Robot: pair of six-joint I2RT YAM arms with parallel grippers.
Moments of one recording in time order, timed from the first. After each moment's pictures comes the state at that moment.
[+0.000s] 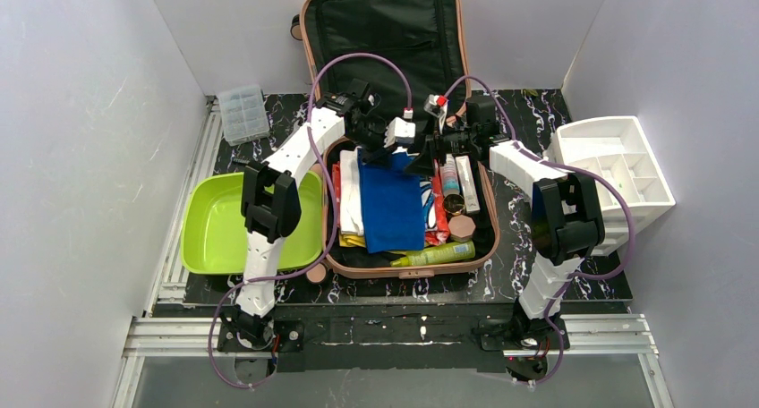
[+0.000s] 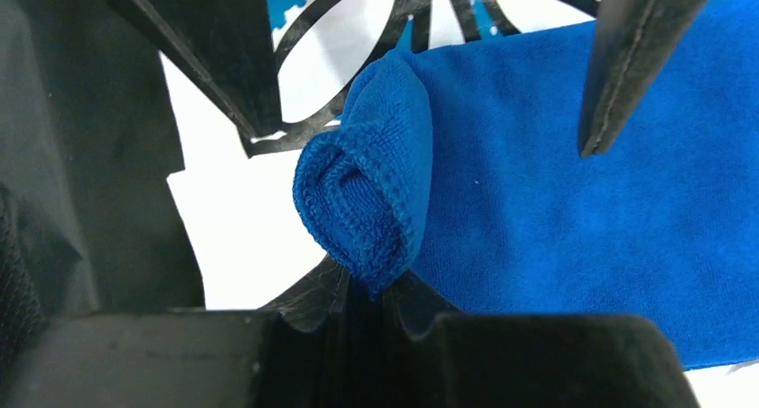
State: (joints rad) left arm -0.49 2.20 2.10 -1.11 0.73 1.09; right arm 0.30 1.82 1.29 -0.03 -1.17 -0.21
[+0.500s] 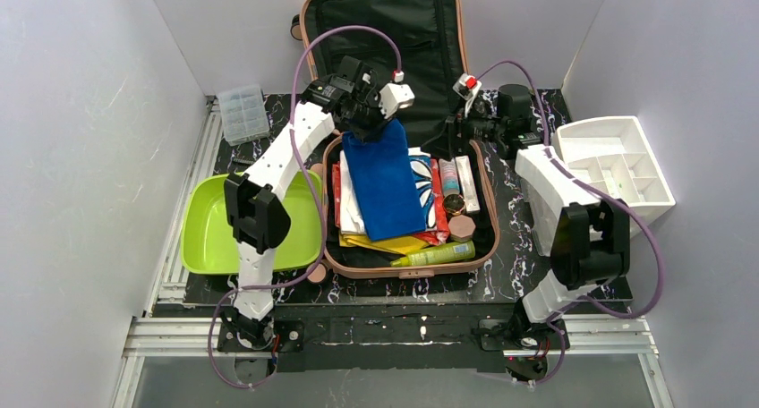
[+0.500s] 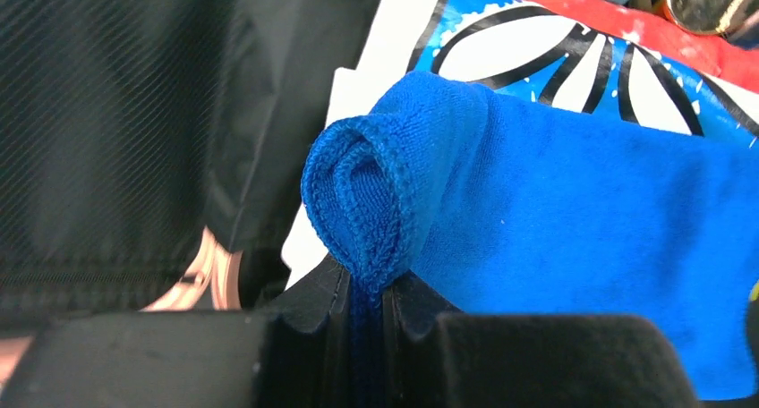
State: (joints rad) left arm -0.51 2.08 2.16 -1.01 0.38 0.64; right arm 0.22 1.65 1.27 -0.01 -0.99 -0.08
